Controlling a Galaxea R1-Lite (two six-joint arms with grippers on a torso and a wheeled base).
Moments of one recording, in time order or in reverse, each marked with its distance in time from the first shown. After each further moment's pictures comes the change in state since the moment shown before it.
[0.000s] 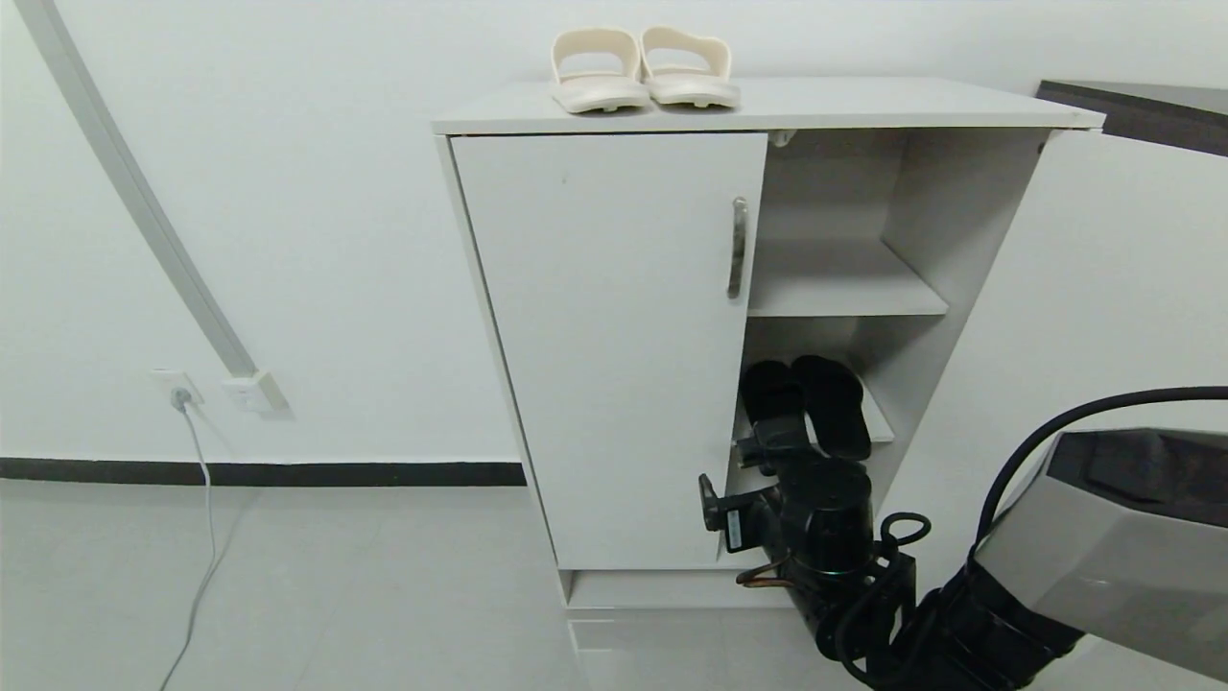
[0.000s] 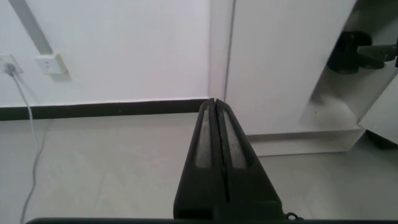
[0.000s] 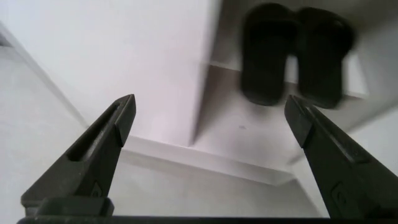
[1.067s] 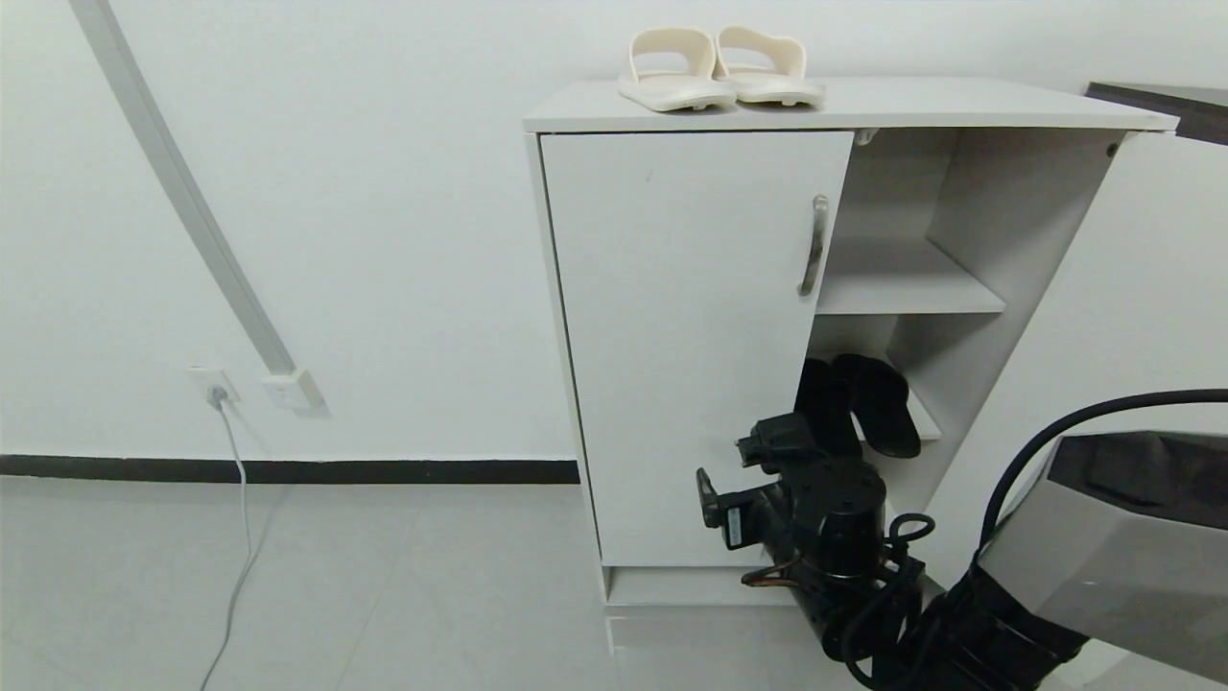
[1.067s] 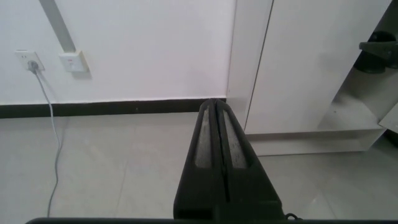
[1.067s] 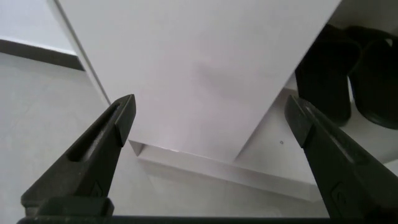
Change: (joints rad) left arm 0.000 0.000 0.000 0.000 0.002 -0.004; right arm -0.003 -0.003 0.024 -0.078 0.025 -0.037
